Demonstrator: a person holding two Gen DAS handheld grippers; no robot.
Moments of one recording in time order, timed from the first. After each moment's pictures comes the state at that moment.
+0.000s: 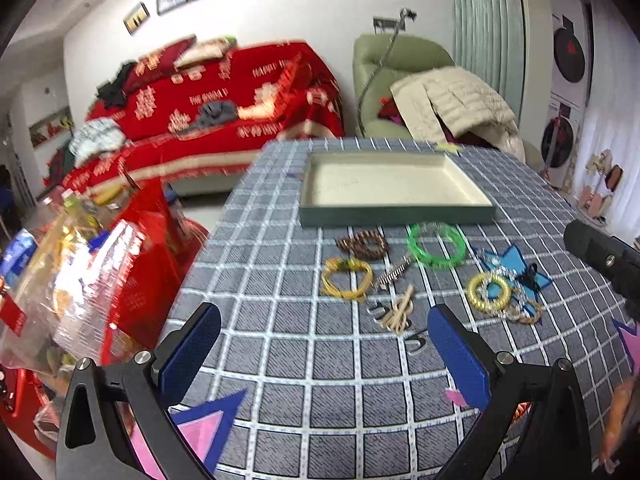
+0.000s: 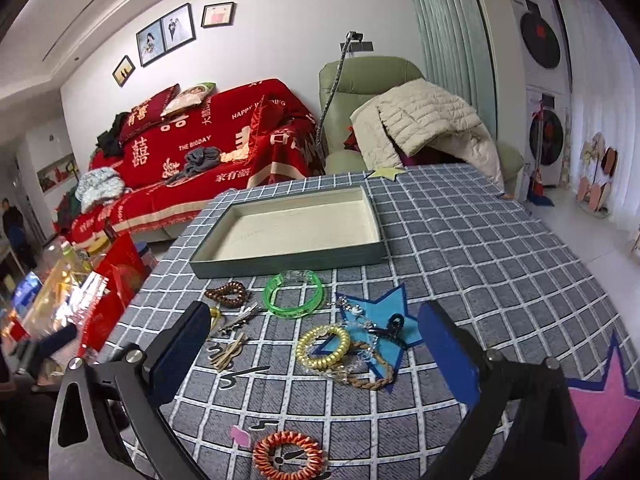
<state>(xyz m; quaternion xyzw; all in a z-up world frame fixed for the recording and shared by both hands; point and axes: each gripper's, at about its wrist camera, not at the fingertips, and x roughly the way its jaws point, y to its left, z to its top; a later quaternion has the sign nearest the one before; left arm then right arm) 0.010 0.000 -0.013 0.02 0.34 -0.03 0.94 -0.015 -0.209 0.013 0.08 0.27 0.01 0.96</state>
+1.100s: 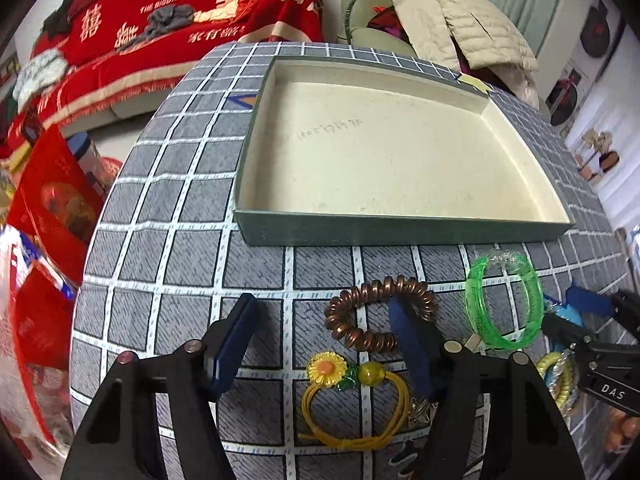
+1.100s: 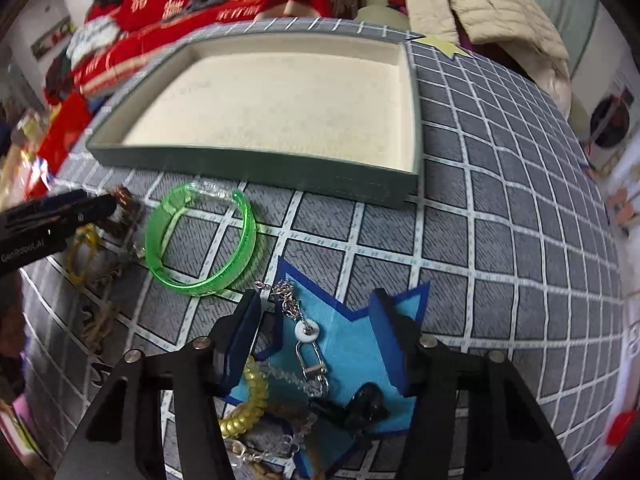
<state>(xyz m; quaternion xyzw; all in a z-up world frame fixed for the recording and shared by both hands) 0.196 -0.012 -0.073 -0.01 0.51 -0.08 0.86 0.159 -0.245 -0.070 -0.05 0.54 0.06 0.84</state>
